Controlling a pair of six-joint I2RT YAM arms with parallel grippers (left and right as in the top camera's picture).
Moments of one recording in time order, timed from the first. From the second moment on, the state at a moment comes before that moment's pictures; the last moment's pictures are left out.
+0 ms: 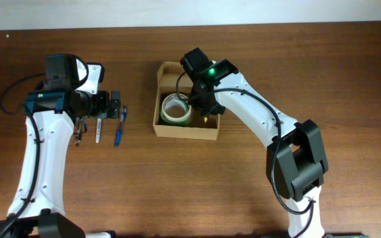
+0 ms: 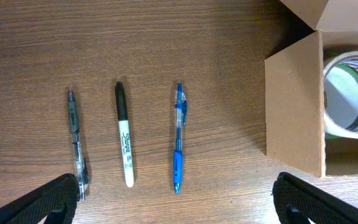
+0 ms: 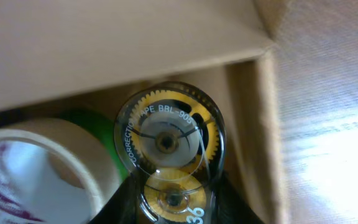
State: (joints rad) left arm 0.11 1.54 1.35 -0.92 0.12 0.16; right arm 0.56 2.14 1.85 -1.04 0.07 0.85
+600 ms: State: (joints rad) left arm 0.11 1.54 1.35 -0.92 0.12 0.16; right arm 0.56 2.15 2.11 -1.24 0.08 0.58
